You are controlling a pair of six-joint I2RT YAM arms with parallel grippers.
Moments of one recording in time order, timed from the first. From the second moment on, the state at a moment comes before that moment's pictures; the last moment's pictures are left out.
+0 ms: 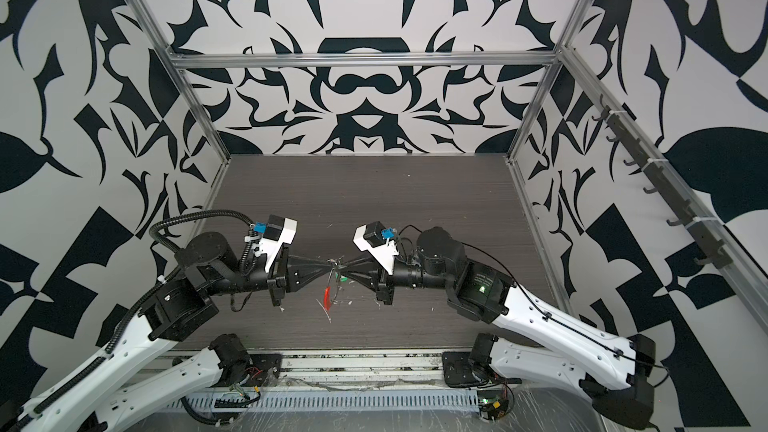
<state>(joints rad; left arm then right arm) -0.84 0.69 0.86 -0.23 0.64 -0.30 1.02 0.91 0.96 -0.21 -0.43 0.13</state>
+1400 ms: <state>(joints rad) -0.84 0.65 0.77 -0.13 0.59 -0.32 1.02 0.84 0.96 -0.24 -0.40 0.19</state>
